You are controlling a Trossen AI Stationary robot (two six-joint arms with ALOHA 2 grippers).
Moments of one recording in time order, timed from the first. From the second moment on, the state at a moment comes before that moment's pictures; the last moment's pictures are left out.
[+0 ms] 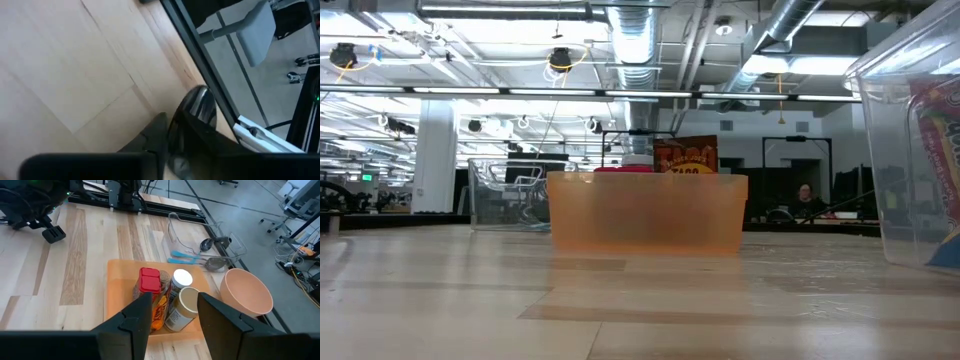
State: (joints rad) left arm -0.73 1.76 0.72 0.02 0.51 -0.28; right arm 0.59 1.17 1.06 -0.60 0.84 0.24
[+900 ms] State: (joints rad) left arm -0.45 1.60 0.67 -0.04 0.12 -0.15; right arm 0.59 1.17 1.06 -0.61 0.83 0.24
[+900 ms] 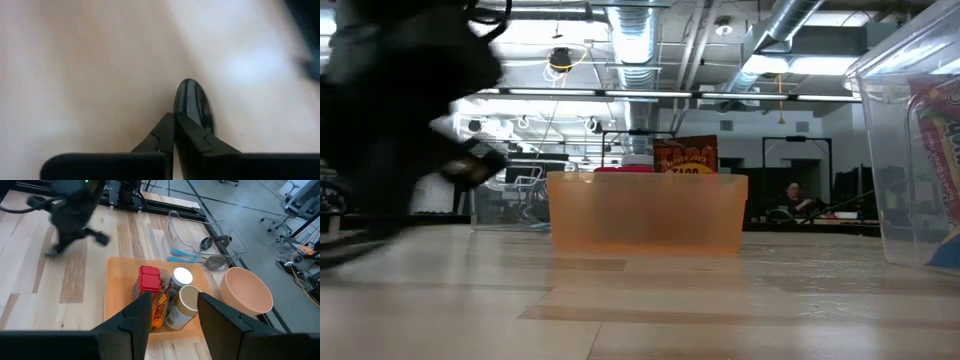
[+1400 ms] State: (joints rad) left arm -0.39 1.30 0.37 0.05 -0.43 -0.42; right arm 0.59 1.17 1.06 -0.65 0.83 0.27
